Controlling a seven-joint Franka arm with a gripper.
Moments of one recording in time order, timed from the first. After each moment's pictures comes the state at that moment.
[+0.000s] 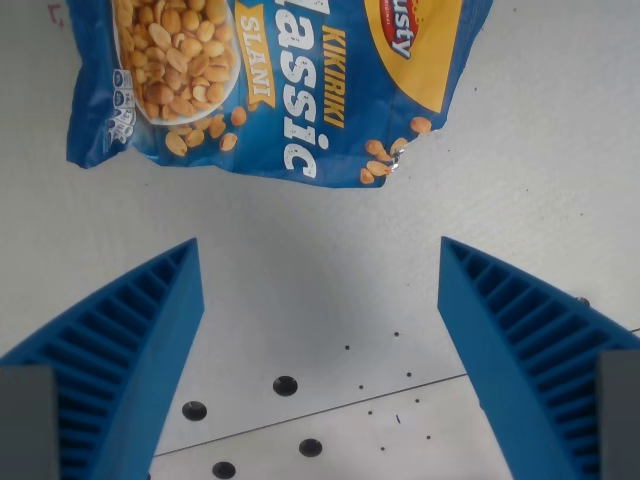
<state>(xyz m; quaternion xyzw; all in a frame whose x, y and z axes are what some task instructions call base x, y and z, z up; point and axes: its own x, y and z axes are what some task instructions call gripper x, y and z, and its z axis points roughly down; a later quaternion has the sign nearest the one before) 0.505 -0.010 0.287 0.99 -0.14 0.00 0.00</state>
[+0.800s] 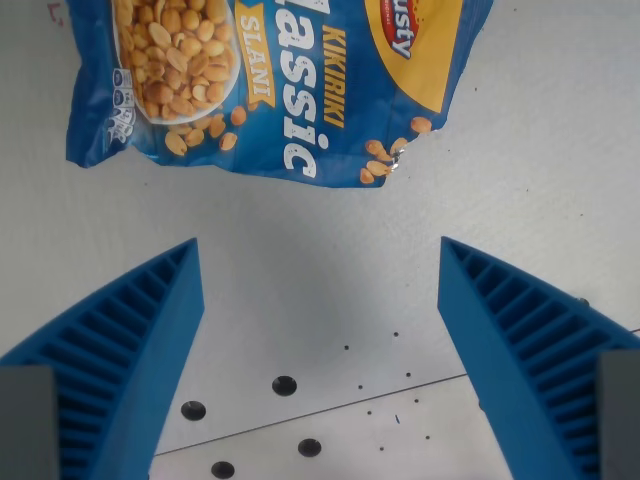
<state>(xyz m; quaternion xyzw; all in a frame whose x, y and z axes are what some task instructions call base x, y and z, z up) 0.505 -0.010 0.286 0.99 -0.14 0.00 0.00</state>
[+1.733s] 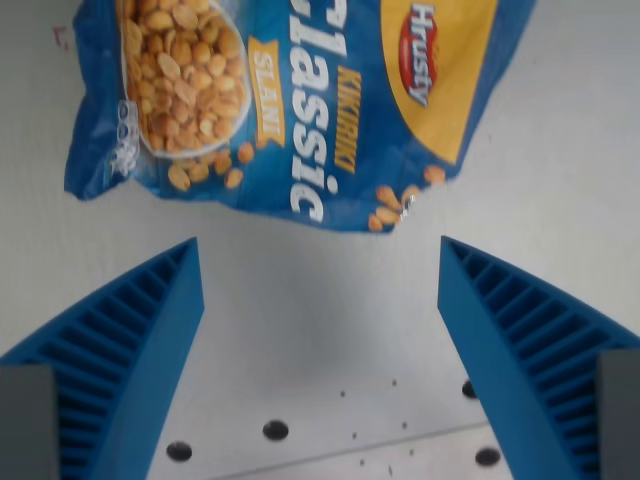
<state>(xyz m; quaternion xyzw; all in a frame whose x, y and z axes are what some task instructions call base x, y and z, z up) 0.523 -0.011 0.263 0.99 -0.11 0.01 0.00</state>
